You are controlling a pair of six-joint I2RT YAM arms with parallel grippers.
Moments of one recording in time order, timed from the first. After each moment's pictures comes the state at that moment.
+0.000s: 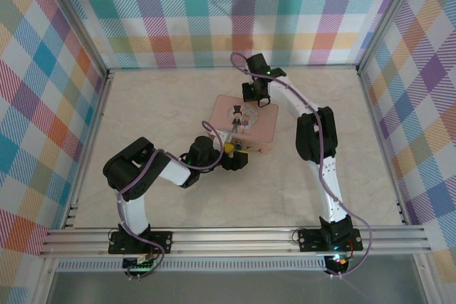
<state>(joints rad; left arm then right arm) -0.69 1.86 0.60 0.89 0.32 -0.42 0.44 2.36 2.14 -0.79 0.00 0.20</state>
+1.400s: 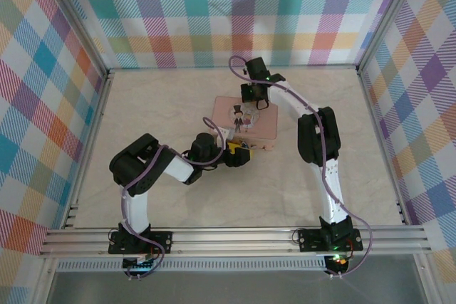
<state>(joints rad) -0.66 1.93 0.66 0.96 0.45 -0.58 0.46 2.30 1.99 -0.61 0.04 0.20</state>
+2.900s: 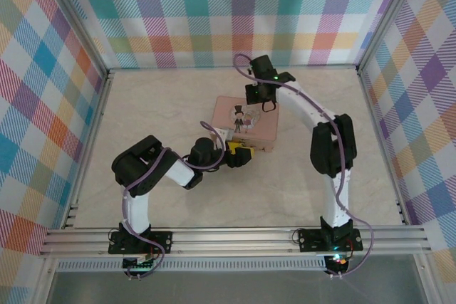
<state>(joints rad) -0.70 1.93 0.62 1.10 0.36 -0.63 0.46 2.04 1.81 -0.72 0.07 0.23</state>
